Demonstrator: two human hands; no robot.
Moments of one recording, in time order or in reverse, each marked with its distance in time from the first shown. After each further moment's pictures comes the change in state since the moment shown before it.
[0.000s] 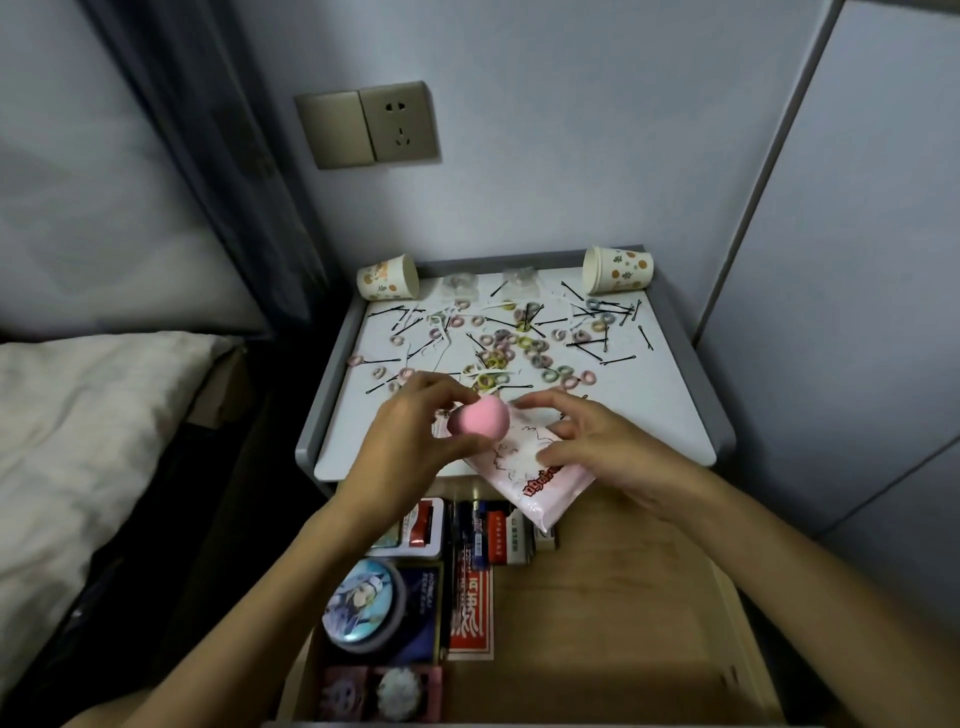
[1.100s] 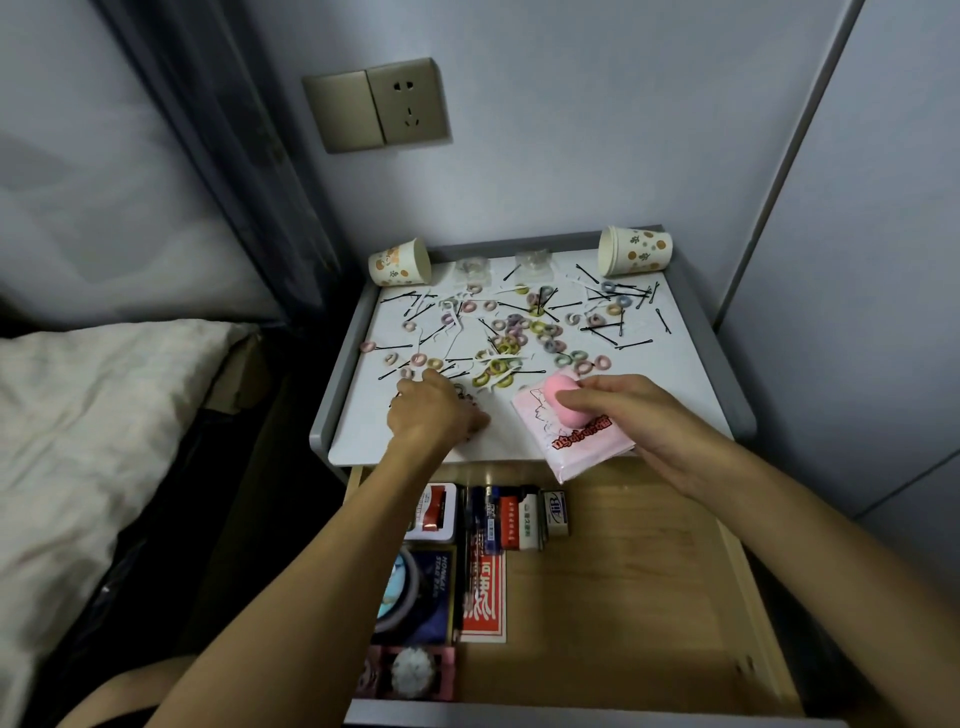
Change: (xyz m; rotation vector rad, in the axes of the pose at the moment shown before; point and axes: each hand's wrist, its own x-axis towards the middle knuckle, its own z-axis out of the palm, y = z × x) left_hand 0.063 -0.038 0.051 0.469 -0.139 -0.629; right_hand -0.001 0.003 -0.012 0.152 0.221 0.091
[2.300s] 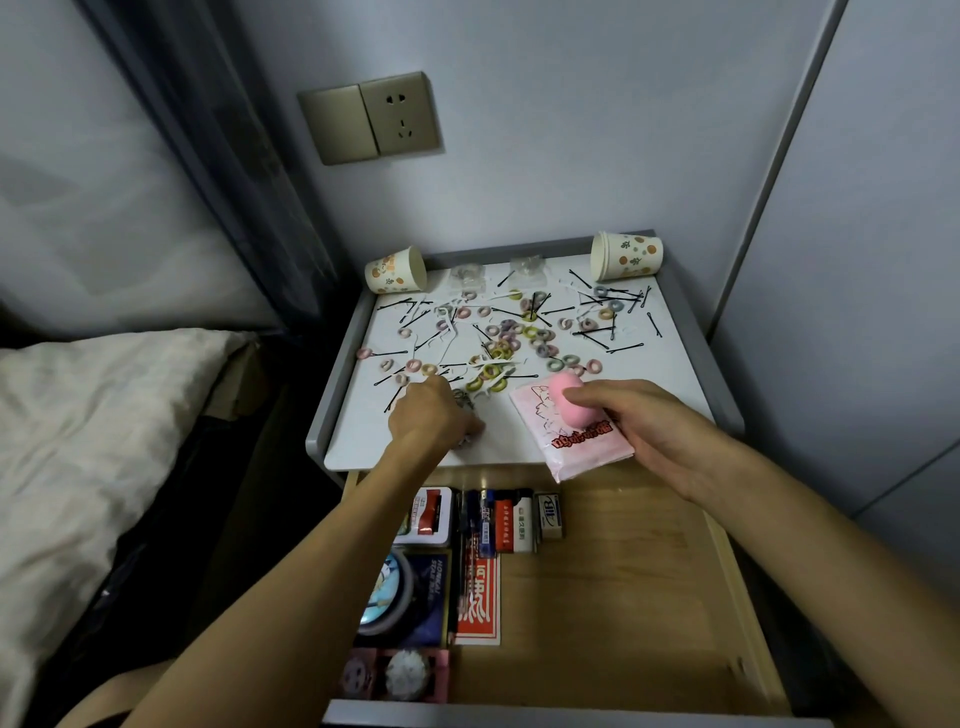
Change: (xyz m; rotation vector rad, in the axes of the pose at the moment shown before) left_hand 0.004 0.001 0.002 -0.142 0.027 0.089; right_hand 0.007 0.011 -0.015 0.171 -0.054 0.032
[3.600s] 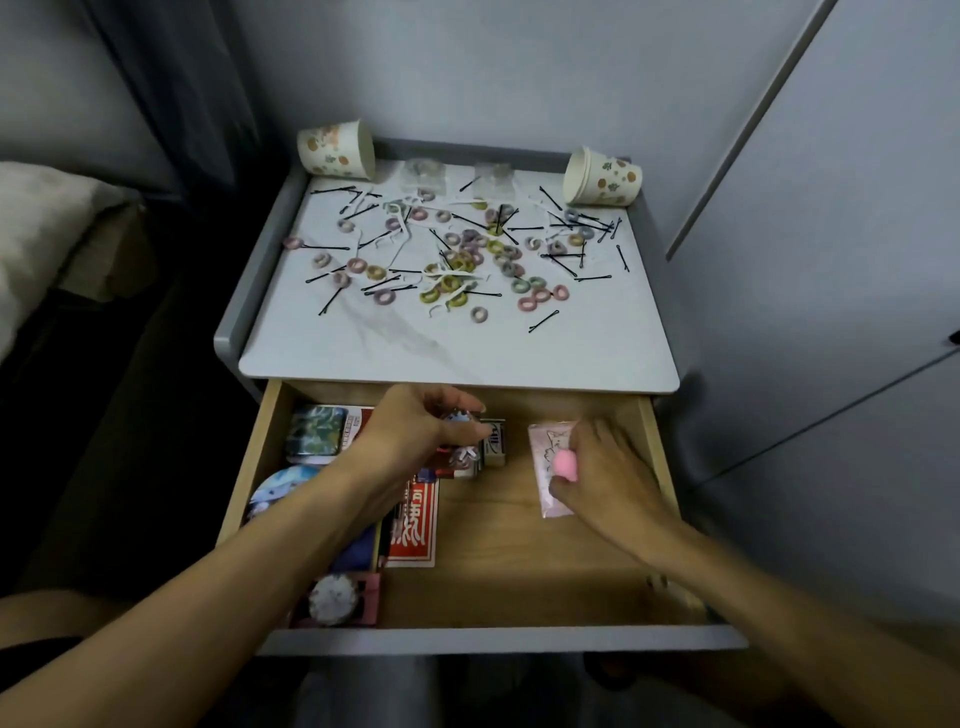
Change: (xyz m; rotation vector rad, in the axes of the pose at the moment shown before) left_hand -0.097 -0.027 0.027 -1.019 -0.468 -0.034; right_hand -0.026 0.129 -0.016 -1.373 0.248 -0.150
